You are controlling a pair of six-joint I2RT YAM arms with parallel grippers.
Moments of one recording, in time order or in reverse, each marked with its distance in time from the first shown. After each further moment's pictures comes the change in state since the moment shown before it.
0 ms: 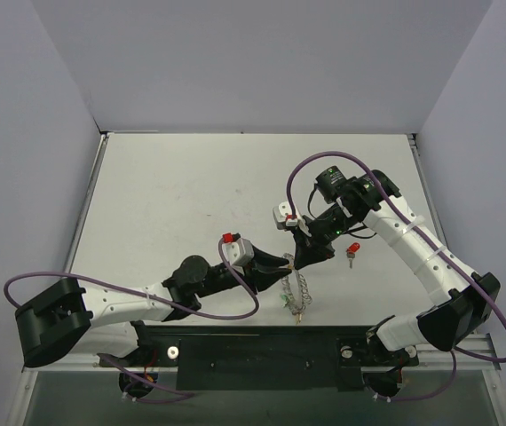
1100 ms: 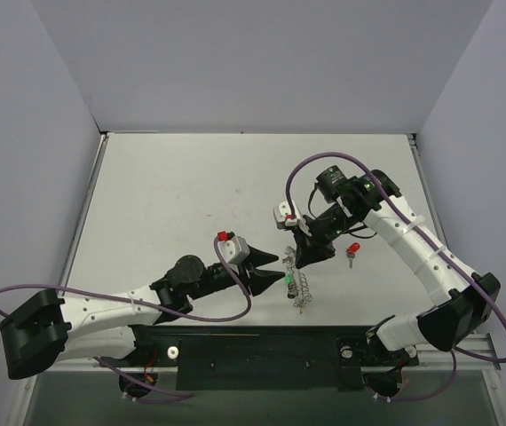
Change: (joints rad) left arm 0.008 -0.157 -0.006 -0.229 -0.040 -0.012; right arm -0.005 0.000 0.002 0.001 0.027 0.012
